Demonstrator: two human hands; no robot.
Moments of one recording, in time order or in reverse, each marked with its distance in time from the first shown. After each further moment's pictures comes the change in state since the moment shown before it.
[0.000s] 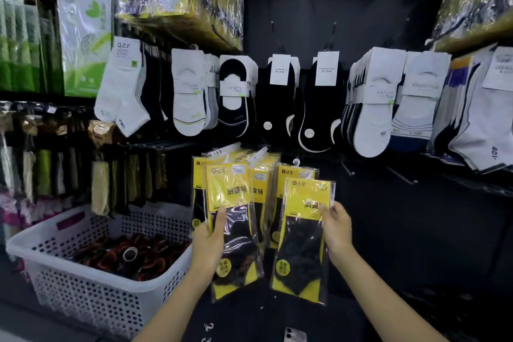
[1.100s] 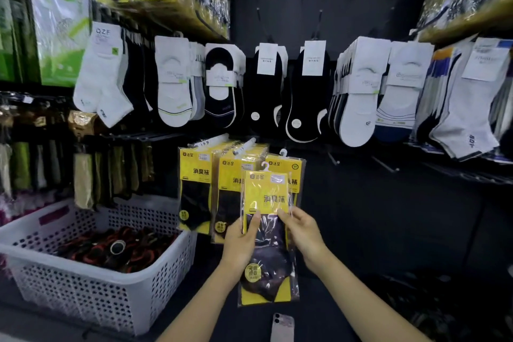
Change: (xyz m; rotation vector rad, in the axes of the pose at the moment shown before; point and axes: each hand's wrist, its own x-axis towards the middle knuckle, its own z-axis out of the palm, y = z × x) left_hand -0.025 -0.013 0.068 -0.108 -0.280 0.088; right_hand -0.031 0.019 0.005 -0.033 -0.370 0.106
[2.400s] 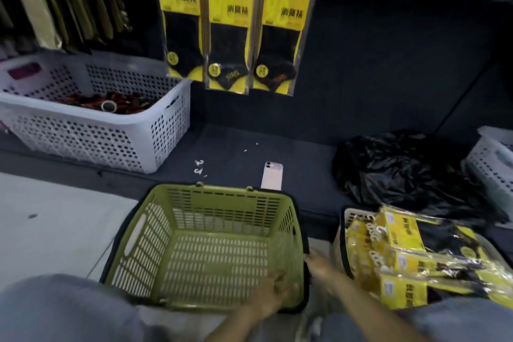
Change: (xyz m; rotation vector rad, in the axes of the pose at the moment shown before) left_hand -0.337 -0.232 0.043 0.277 -0.729 -0.685; right_hand -0.262 0.272 -0.066 -0.403 -0.081 0.867
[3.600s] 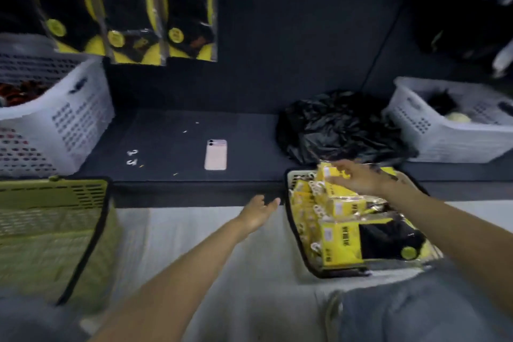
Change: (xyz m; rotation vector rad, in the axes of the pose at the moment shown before) left_hand 0.043 0.122 0.012 -0.051 -0.086 -0.037; right_hand -0.057 -0.017 -0.213 -0.501 0.278 -0.150
